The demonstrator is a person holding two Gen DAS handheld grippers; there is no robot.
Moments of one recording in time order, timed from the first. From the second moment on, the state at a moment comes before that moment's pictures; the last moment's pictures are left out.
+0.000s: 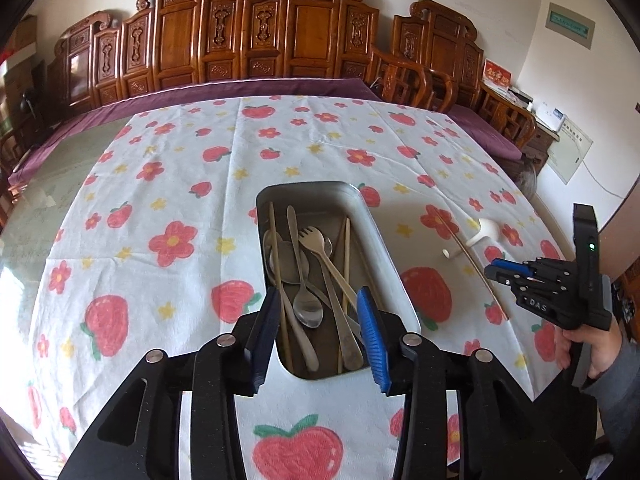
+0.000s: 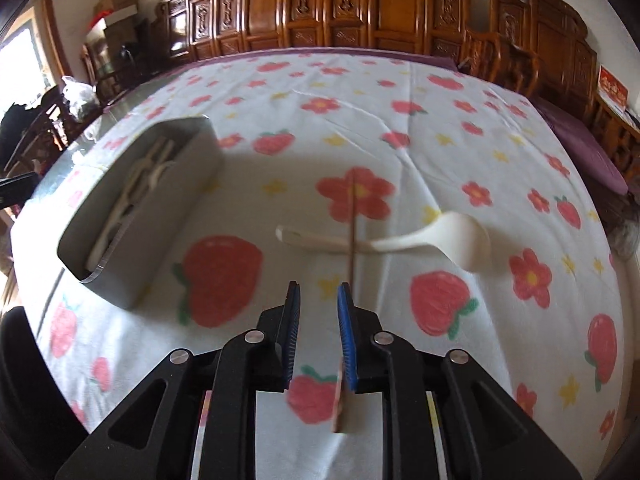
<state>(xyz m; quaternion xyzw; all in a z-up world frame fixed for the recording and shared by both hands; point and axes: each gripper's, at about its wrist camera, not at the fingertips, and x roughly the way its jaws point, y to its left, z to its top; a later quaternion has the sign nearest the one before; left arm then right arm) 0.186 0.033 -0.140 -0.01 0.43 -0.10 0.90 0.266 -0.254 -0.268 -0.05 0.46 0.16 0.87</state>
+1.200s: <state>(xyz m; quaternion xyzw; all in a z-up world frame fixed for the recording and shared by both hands) 0.236 -0.114 -0.182 0.08 0.47 -0.19 0.86 0.229 -0.347 -0.253 -0.02 0.46 0.12 0.88</state>
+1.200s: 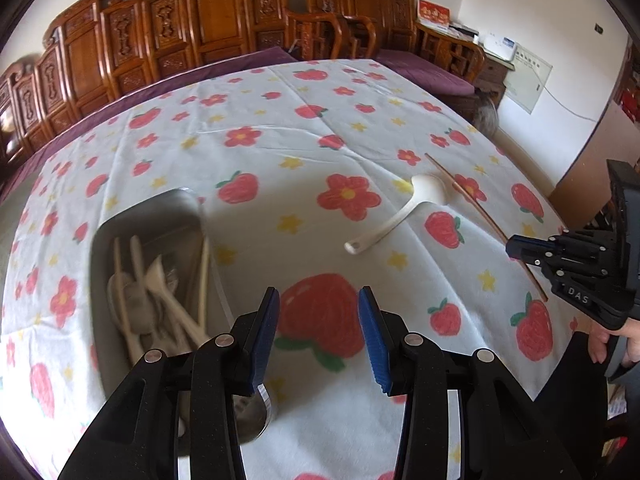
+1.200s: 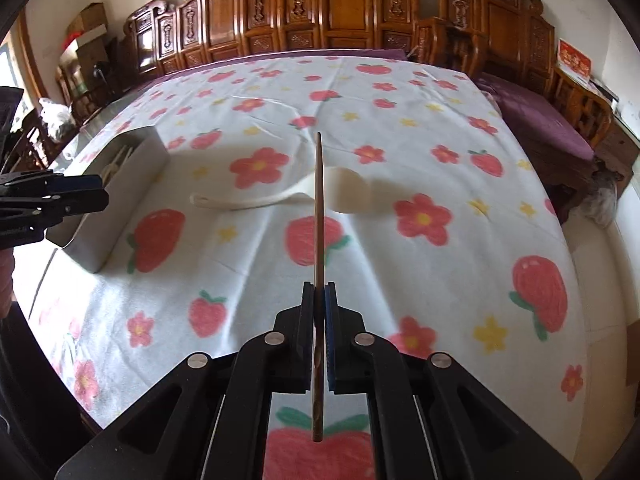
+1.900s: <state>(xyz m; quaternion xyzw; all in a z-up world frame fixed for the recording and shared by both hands) 0.306 -0.229 -0.230 0.17 0.49 -0.25 0.82 0.237 -0.394 -0.284 0.00 0.48 0.08 0.87</state>
